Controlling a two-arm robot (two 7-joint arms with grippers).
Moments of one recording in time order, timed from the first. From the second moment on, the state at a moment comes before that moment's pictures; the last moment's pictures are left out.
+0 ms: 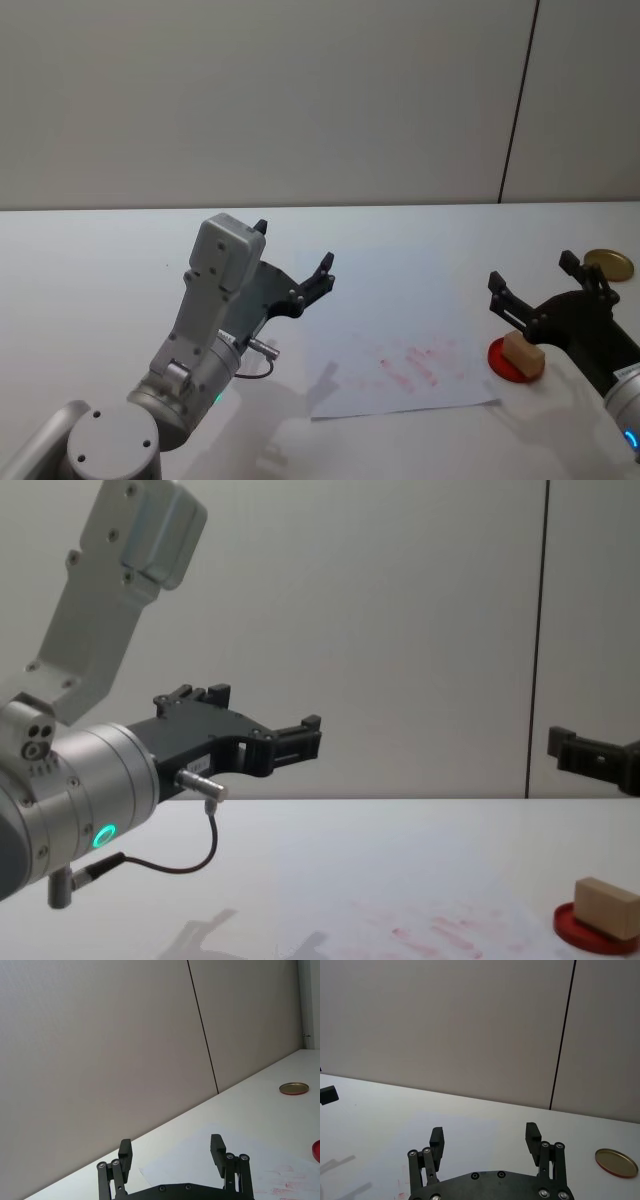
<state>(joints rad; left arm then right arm) -0.24 0.38 0.45 -1.63 -0.20 0.01 -0.01 -0.01 0.34 -0.23 -1.77 0.29 0.03 0.07</state>
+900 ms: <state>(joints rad) -0.24 0.38 0.45 -1.63 -0.20 0.01 -0.01 0.05 0.33 -0.20 -1.68 0.32 0.09 0.10</state>
